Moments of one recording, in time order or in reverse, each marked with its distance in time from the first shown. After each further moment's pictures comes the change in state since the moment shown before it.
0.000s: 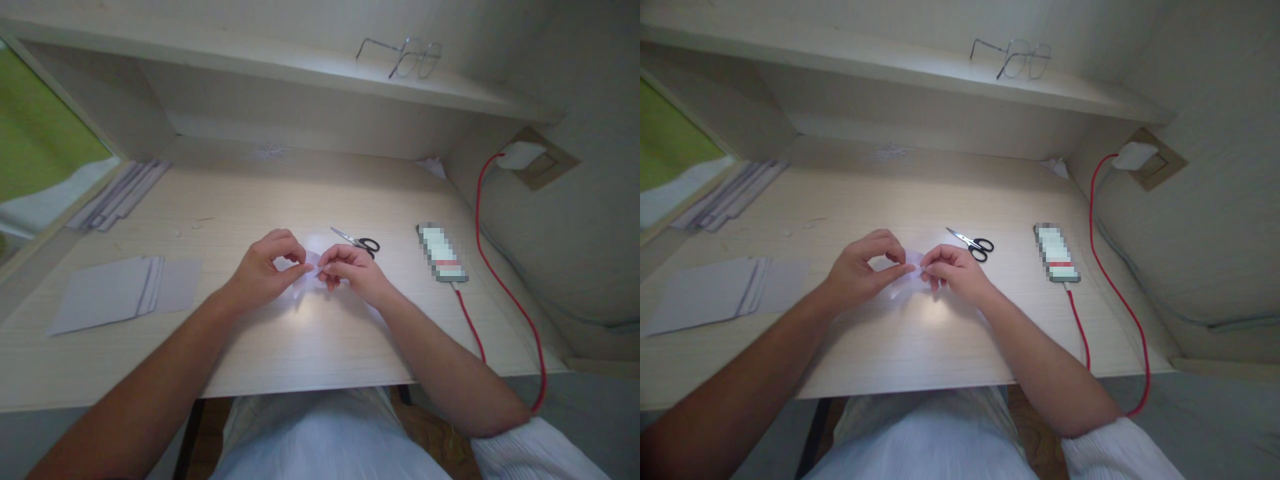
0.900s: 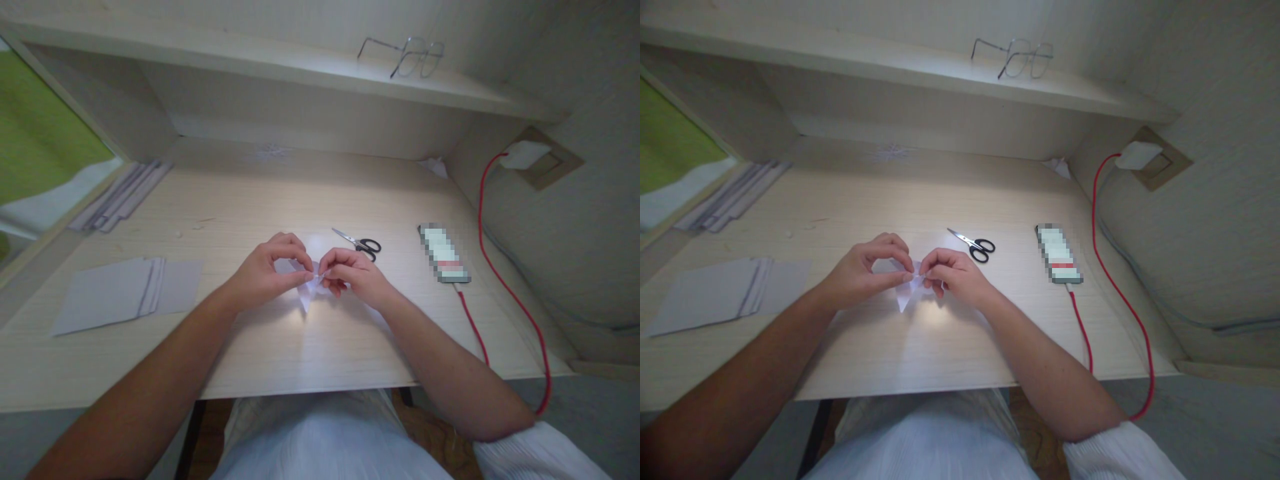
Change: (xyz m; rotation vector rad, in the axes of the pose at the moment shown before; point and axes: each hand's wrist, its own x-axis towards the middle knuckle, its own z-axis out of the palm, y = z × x) left_hand 0.001 0.003 -0.005 -0.129 -0.128 -0.124; right_hand -0.001 -0.005 0.002 0.001 -0.064 0.031
